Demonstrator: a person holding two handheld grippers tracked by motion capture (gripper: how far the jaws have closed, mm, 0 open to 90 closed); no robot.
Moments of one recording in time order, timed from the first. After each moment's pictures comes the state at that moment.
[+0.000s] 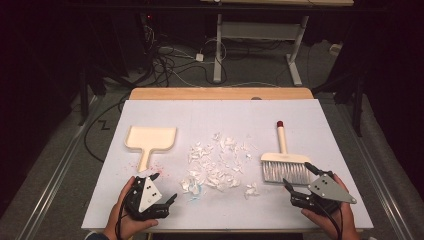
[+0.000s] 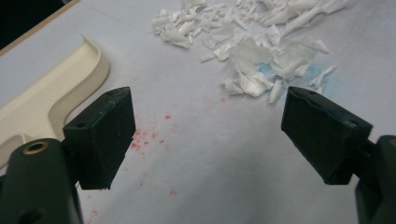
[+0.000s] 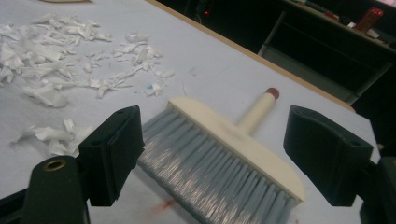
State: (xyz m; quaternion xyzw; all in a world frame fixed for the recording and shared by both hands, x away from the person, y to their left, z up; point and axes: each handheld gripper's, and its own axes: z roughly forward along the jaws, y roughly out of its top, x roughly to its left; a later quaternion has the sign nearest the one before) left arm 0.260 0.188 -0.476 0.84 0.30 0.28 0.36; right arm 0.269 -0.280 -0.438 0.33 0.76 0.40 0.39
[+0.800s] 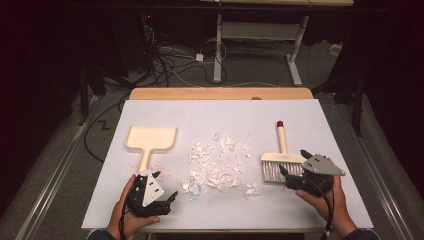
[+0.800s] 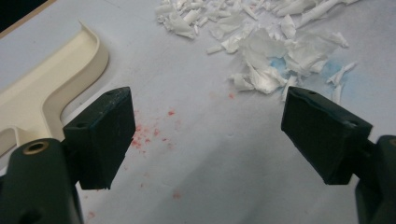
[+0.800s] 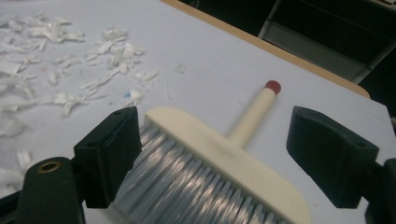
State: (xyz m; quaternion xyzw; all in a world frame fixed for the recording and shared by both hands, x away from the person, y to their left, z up) left arm 0.269 0.184 -0.478 0.84 0.31 0.27 0.34; right arm 0.319 -0.273 -0.429 0.37 0.77 0.38 0.36
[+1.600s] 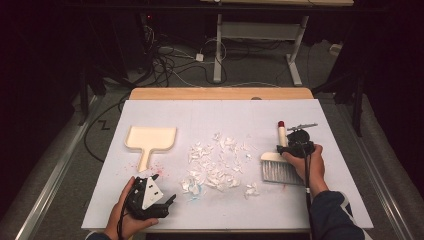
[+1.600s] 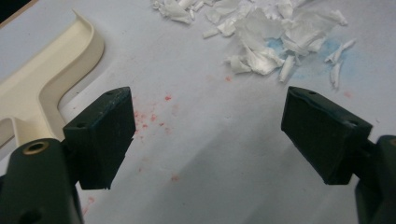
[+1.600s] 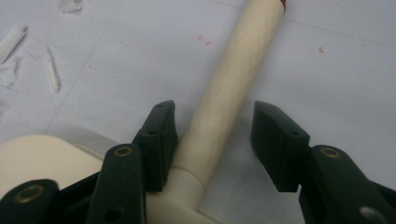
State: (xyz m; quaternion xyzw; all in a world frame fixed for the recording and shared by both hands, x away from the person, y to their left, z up) left arm 0.264 0.187 -0.482 0.85 0.30 0.27 0.33; right arm 0.443 -0.273 -0.461 0.55 0.78 0.24 0.20
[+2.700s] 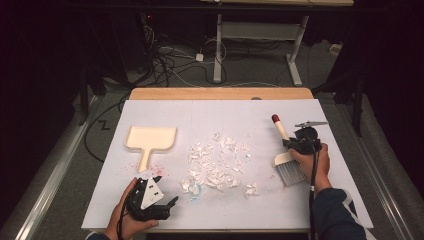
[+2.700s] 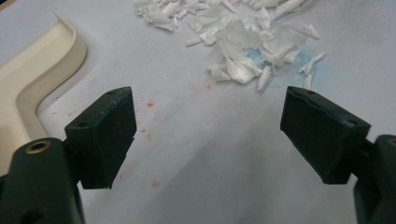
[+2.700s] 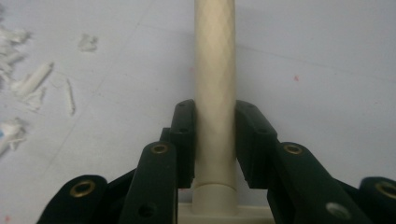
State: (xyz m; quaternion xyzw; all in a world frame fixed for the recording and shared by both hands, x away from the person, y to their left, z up) left arm 0.262 0.185 -0.479 0.86 0.30 0.24 0.35; right arm 0.440 -0.293 -0.448 0.53 0.76 0.31 0.20
